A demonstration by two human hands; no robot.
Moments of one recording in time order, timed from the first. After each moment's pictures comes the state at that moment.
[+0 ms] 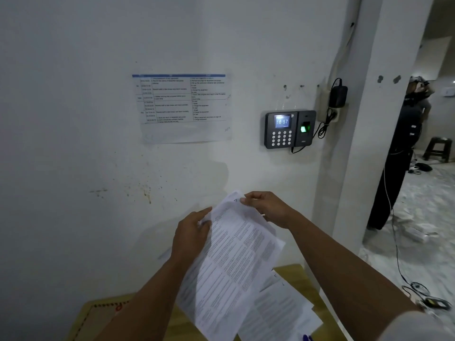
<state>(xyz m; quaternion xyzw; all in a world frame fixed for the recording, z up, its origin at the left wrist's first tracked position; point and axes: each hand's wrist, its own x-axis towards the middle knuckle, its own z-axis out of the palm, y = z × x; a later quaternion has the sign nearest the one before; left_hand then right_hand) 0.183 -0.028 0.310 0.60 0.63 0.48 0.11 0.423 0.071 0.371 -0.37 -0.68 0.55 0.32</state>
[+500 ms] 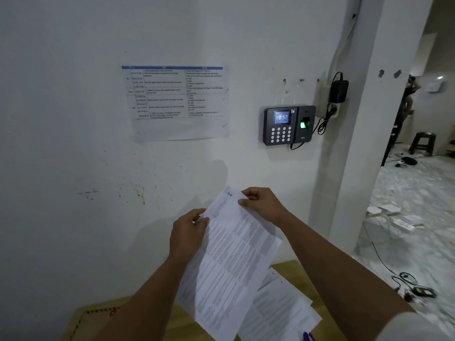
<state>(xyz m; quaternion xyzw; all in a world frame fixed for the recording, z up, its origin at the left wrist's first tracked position) 0.178 -0.013 0.313 0.55 0.66 0.50 0.15 0.403 0.082 0.359 -0.38 -0.70 0.45 0.40</state>
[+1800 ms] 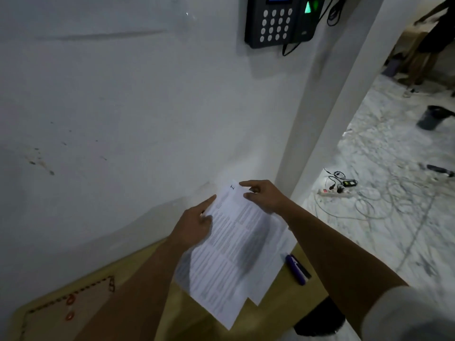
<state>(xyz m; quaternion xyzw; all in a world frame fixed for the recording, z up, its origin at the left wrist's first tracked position) 0.170 0.094 0.138 0.71 0.54 0.26 0.37 0.434 0.126 0.179 -0.62 -0.62 0.40 0.25</state>
